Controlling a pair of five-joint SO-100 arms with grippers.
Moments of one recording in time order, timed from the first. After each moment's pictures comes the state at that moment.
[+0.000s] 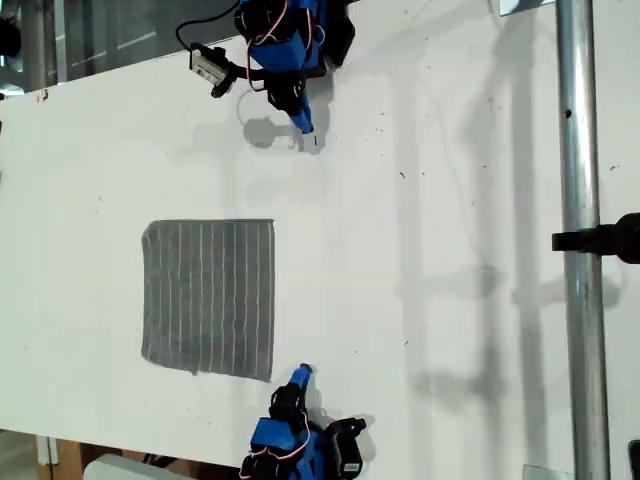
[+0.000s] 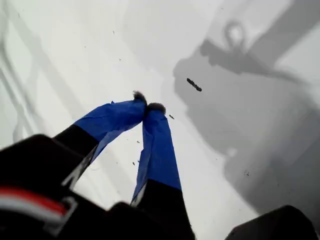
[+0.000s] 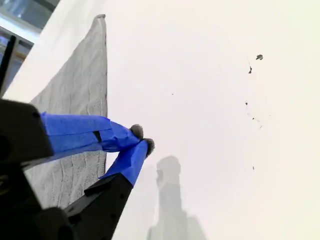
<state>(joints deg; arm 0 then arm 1) -12.0 199.0 178.4 73.7 -79.1 4.0 188.3 166.4 83.4 84.9</state>
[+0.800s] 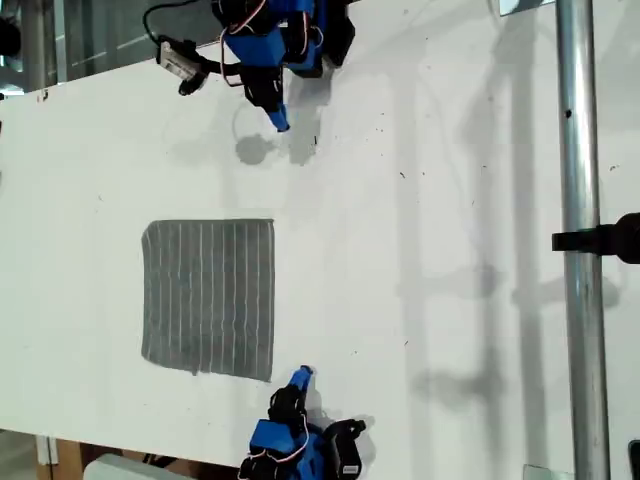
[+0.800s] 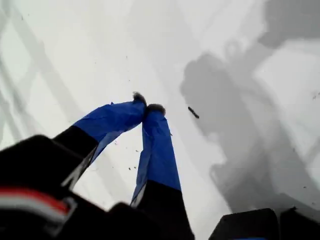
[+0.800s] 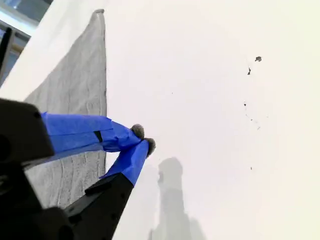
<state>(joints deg) -11.8 197.8 172.3 75.7 -80.7 14.2 160.8 138.8 81.9 63.9</state>
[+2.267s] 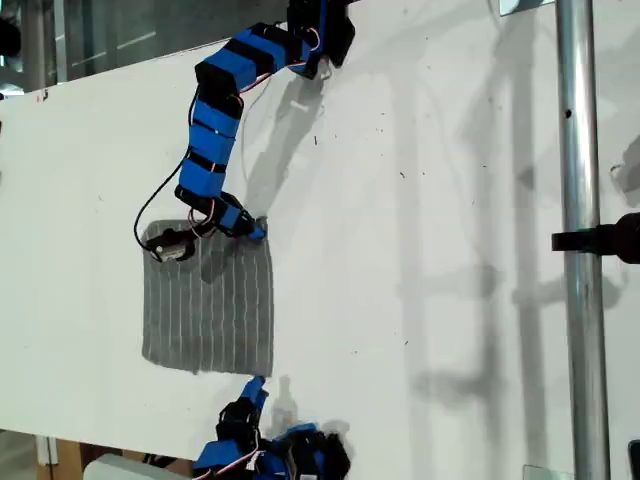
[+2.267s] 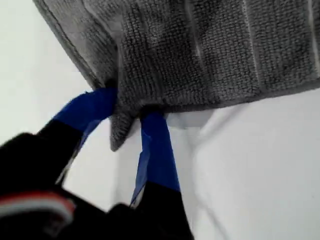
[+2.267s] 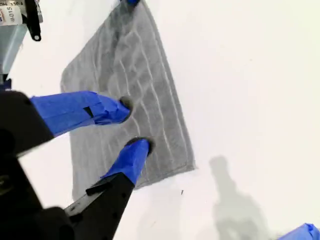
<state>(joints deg) -31.0 149.6 127.2 88.1 -64.8 28.6 45.8 53.3 71.3 24.2</state>
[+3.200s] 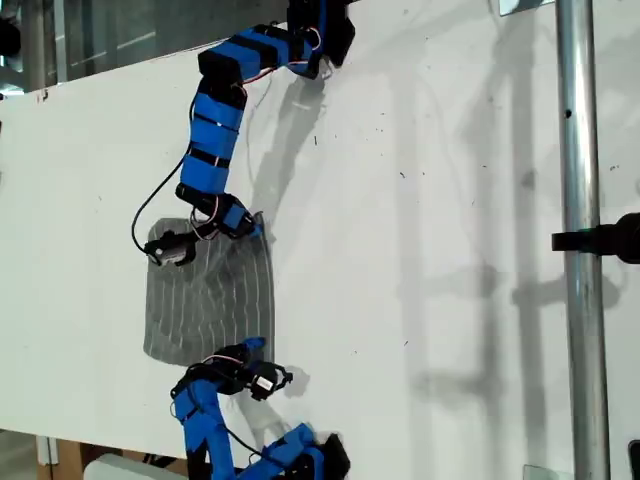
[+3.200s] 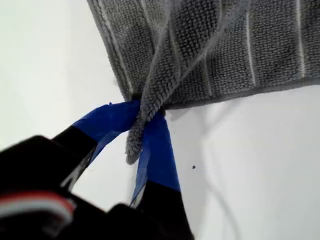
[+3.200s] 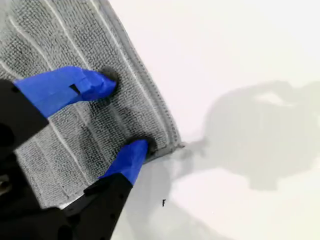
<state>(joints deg) -48.4 82.8 112.6 68.0 -46.9 23.9 54.6 57.7 72.3 25.8</state>
